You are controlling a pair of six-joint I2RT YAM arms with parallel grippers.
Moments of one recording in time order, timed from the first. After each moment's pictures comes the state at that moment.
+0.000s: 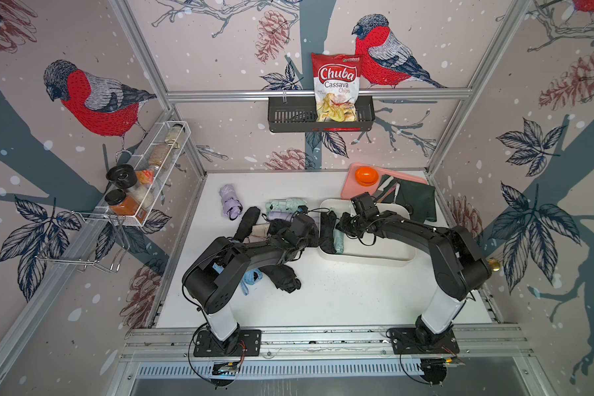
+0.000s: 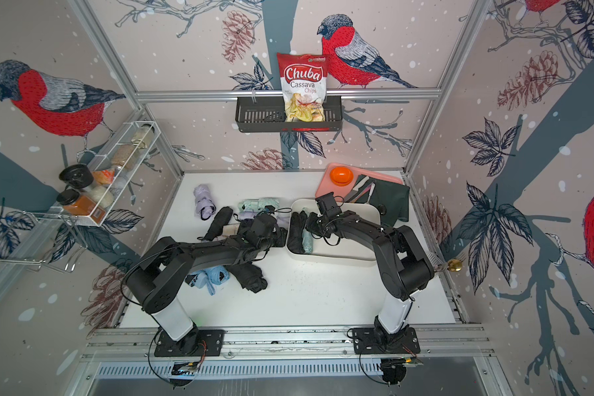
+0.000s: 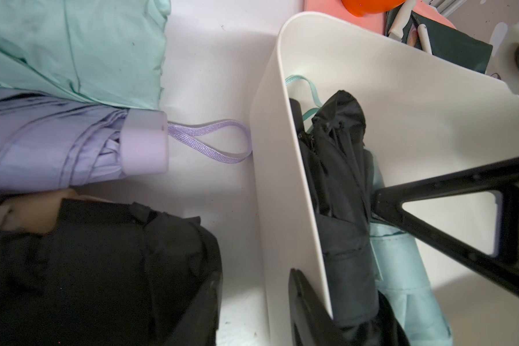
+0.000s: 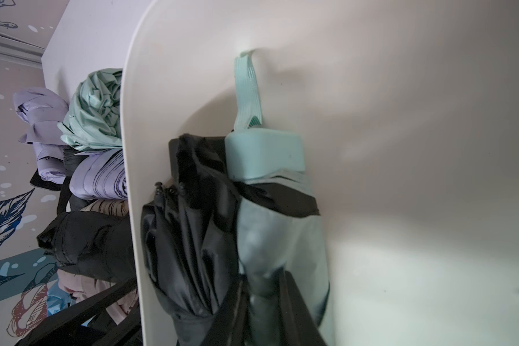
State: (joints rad) left arm -0.71 1.72 0.88 0.14 -0.07 -0.58; right arm 0.54 1.77 1.09 -0.25 -0.24 0.76
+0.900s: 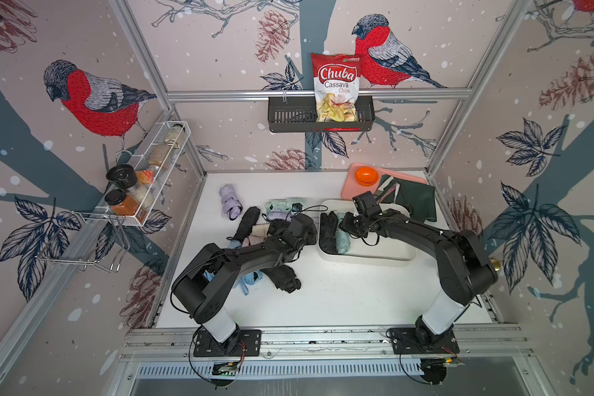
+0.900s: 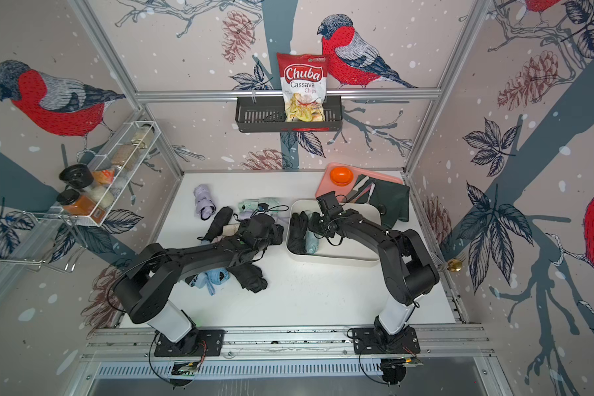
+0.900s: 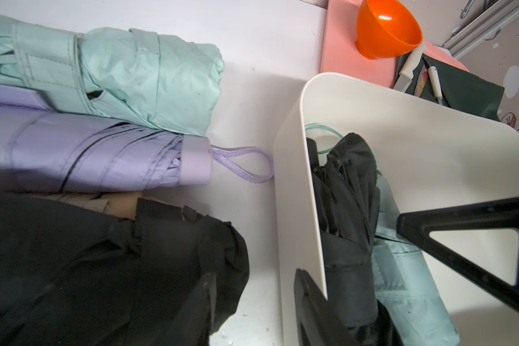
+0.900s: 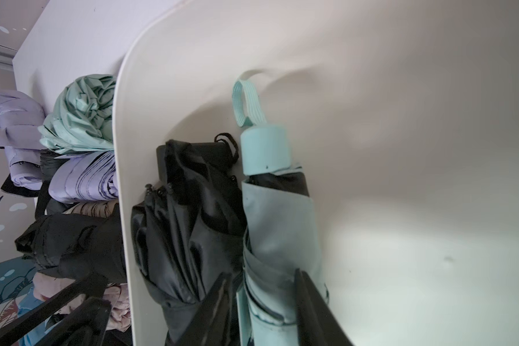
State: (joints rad) left arm -0.72 1.64 0.87 0.09 -0.21 -0.61; right arm 0.53 1.73 1.10 -0.34 -0.17 0.73
